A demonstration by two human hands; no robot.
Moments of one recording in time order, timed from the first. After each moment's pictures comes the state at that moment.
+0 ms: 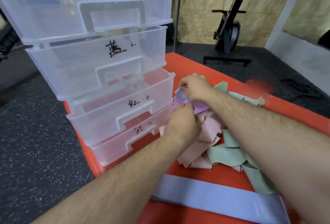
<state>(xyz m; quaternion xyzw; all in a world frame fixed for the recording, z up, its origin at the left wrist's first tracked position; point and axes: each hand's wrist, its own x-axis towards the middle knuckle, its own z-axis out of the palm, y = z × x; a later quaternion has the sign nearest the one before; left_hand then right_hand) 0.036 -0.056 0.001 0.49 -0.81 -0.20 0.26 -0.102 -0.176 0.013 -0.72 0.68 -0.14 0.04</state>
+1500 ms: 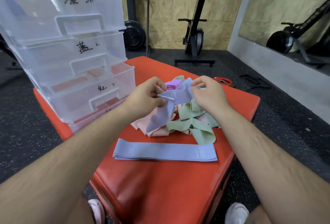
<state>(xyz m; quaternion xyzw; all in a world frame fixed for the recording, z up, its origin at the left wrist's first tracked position) 0.066 0.010 0.060 0.34 -0.79 -0.40 0.33 -0.137 0.083 0.064 -0.49 0.73 -0.47 0.10</state>
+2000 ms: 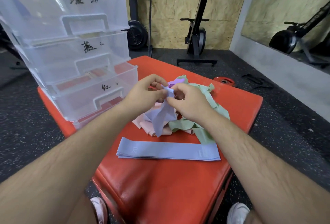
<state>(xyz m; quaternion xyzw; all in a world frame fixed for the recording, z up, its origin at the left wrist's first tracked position) 0.070 0.018 0.073 0.34 -0.72 -0.47 0.38 -0.088 0.083 0.055 -0.63 0.62 -0.44 0.17</state>
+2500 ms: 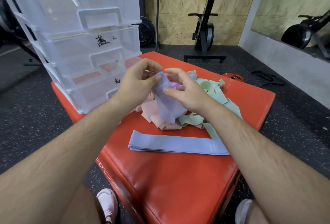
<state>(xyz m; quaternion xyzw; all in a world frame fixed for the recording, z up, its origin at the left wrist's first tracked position) 0.111 0.016 0.082 0.31 -0.74 -0.37 0.47 -0.062 0.070 0.062 -0.66 0.54 -0.45 0.27</state>
